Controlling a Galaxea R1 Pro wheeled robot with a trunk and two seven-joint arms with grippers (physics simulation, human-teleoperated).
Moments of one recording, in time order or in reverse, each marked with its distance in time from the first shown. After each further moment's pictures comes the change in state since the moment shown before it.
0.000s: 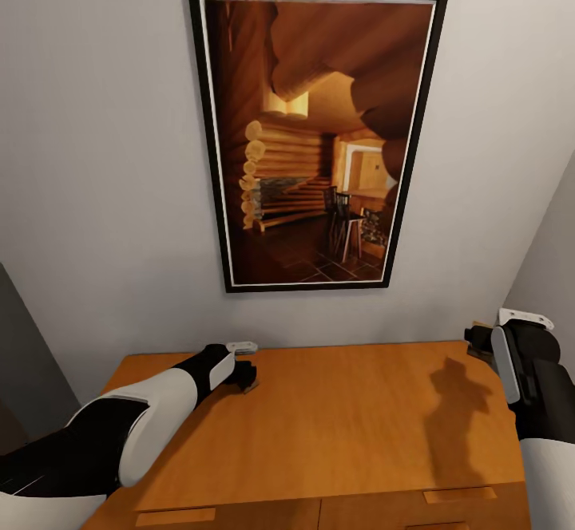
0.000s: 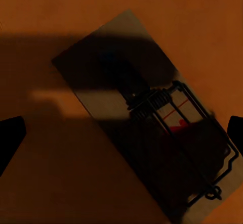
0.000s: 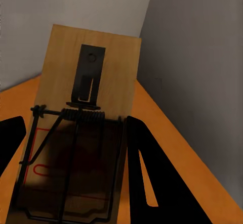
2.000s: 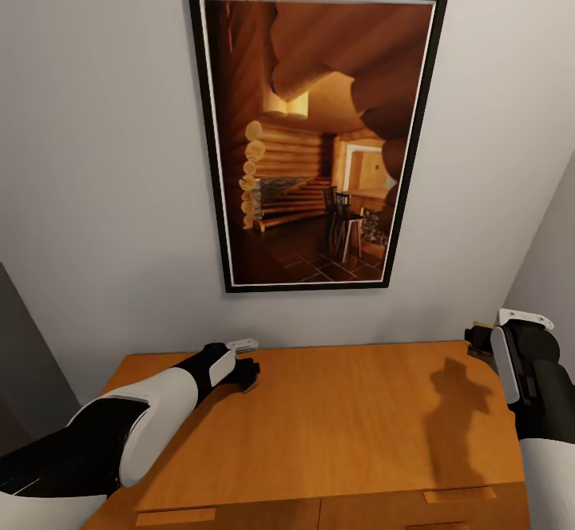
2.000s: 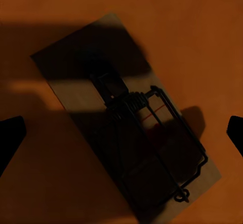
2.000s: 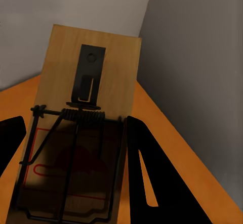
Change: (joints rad) left arm 0.000 -0.002 -0.001 -0.009 0.106 -0.004 0.005; right arm 0.000 0.002 0.000 0.000 0.004 0.000 0.000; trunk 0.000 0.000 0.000
